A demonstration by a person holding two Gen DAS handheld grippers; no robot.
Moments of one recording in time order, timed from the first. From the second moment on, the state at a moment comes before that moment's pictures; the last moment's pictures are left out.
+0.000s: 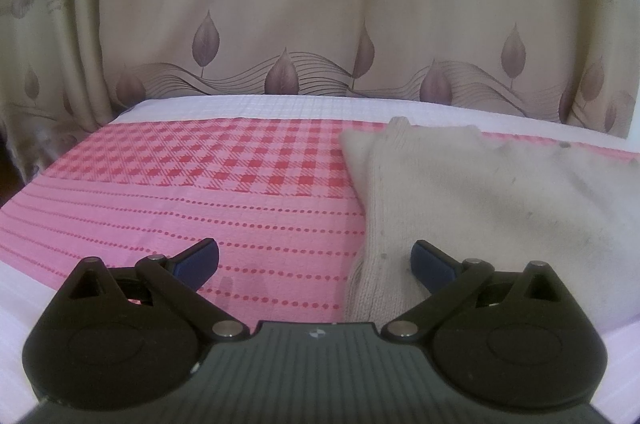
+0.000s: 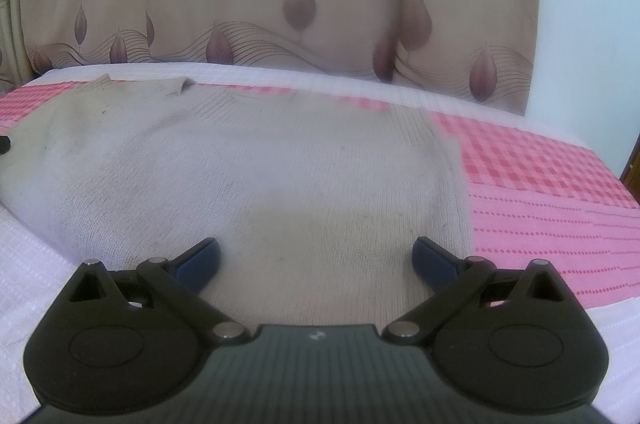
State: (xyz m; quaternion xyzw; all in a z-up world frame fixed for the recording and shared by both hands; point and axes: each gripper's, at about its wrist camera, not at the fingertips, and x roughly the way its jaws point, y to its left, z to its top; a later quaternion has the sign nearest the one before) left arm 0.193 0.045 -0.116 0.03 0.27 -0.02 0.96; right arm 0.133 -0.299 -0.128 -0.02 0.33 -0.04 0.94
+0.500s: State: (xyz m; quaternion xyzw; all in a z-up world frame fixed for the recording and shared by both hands) left arm 0.216 0.078 -0.110 -0.05 0.30 -0.12 0.95; right arm 0.133 -0.300 -0.127 -0.01 0.33 -0.03 0.94
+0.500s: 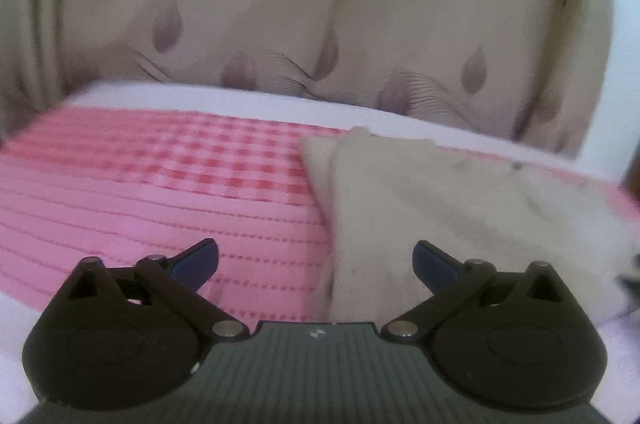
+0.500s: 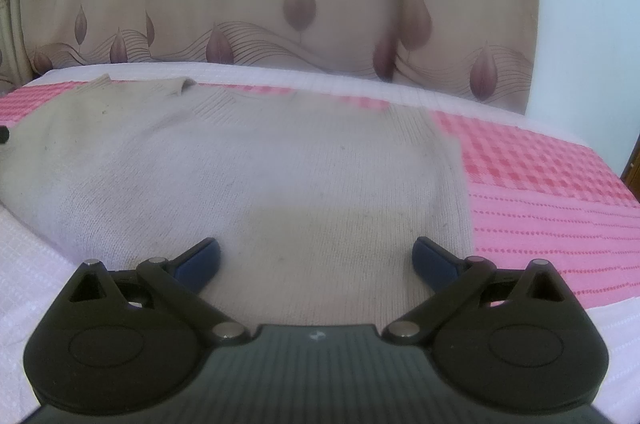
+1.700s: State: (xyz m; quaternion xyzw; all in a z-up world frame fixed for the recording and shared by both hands) left arm 0.295 -0.067 -0.018 -0.17 0.43 -0.22 0.86; right arm 0.096 -0.327 -0.112 0.09 0.21 0.00 0.97
